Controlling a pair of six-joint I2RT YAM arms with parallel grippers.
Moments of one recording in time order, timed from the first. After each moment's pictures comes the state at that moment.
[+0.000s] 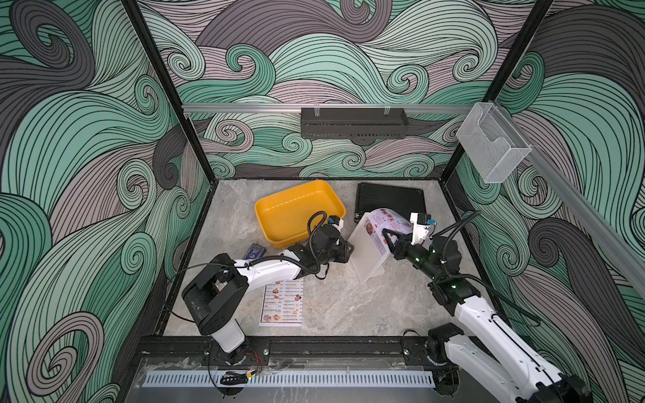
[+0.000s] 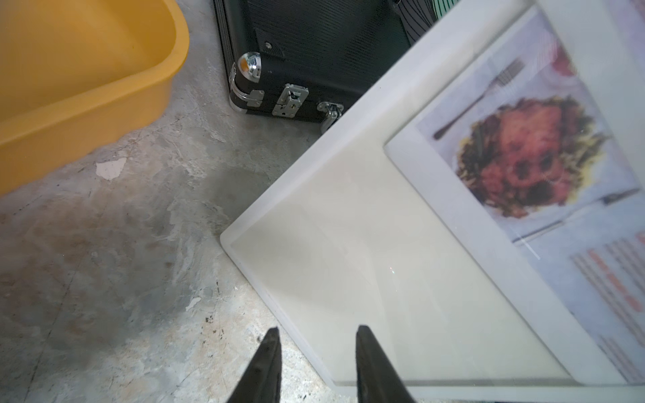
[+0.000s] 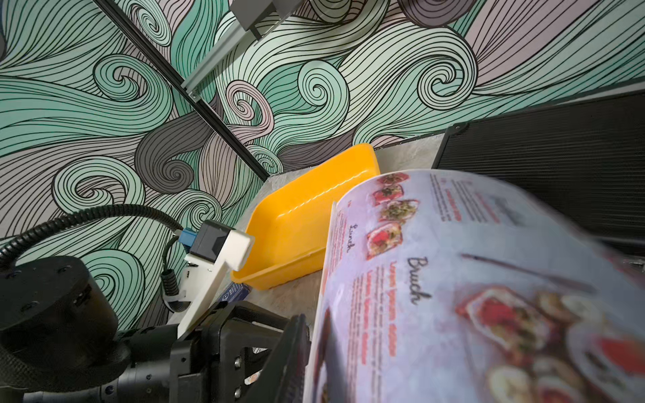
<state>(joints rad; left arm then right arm) -0.85 1.63 0.95 0.07 0.03 -0.65 0.30 0.82 0.48 0.15 -0.30 0.48</state>
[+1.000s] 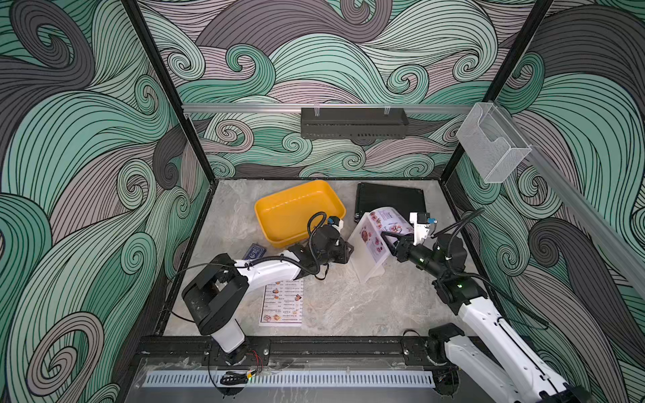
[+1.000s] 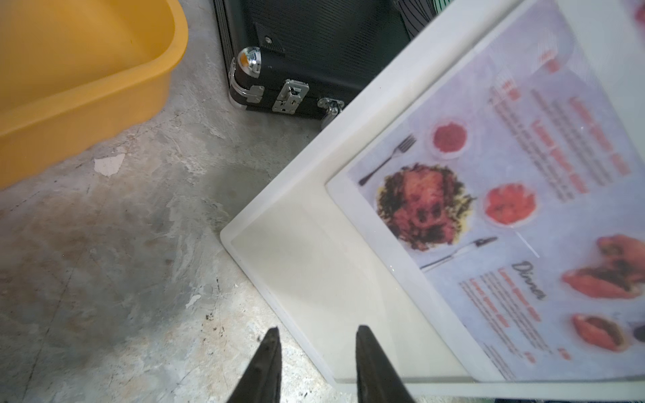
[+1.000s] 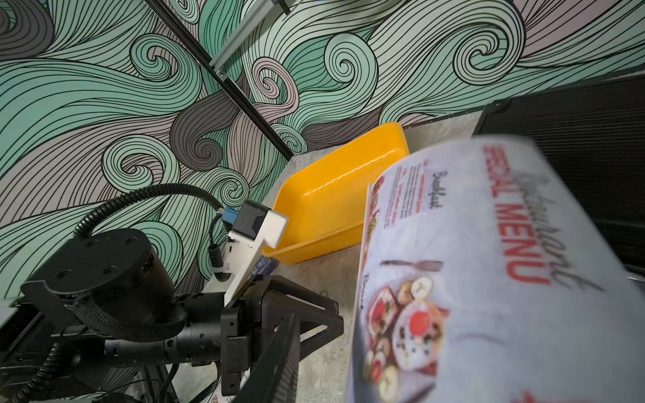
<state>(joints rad) -0.85 1.63 0.94 0.08 0.03 -0.65 0.27 0.78 0.53 0.03 -0.44 0.47</state>
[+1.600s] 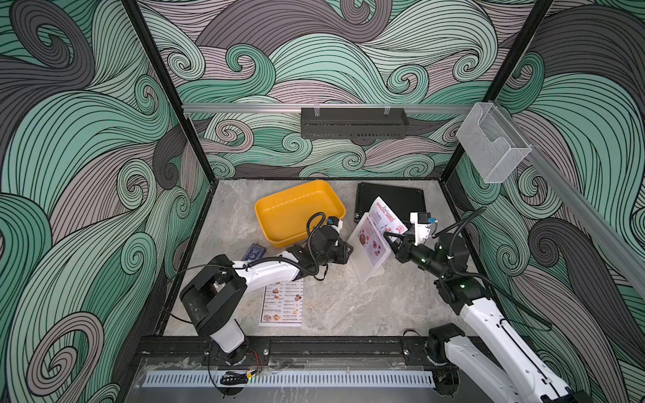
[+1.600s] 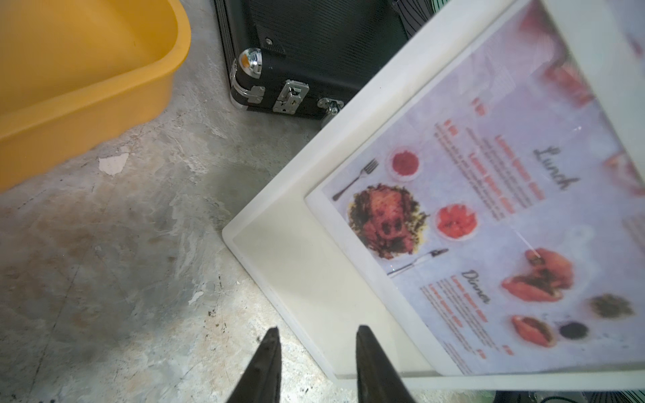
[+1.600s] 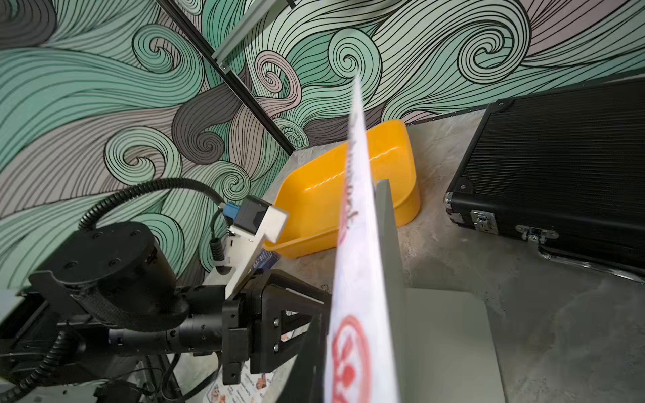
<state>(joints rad) -0.85 1.61 0.92 0.08 0.03 -0.64 0.26 0.77 0.54 -0.04 -0.47 0.45</state>
